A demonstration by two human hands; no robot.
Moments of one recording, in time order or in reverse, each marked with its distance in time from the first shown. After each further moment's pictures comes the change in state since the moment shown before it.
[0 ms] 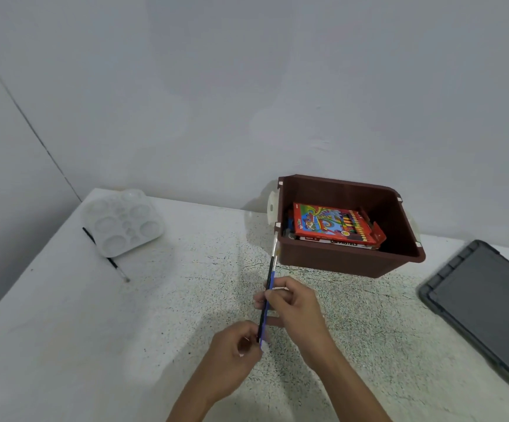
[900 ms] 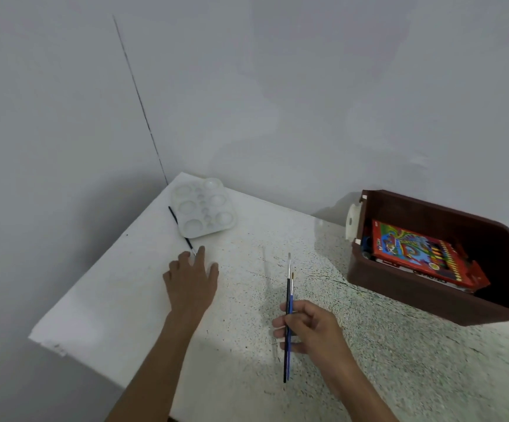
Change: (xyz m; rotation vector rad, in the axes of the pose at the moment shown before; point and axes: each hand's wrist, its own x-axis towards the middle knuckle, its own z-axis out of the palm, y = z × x) left_hand 0.044 -0.066 -0.159 0.946 0.830 -0.346; right_hand 0.008 0.013 0.058 -0.068 -0.251 0.158
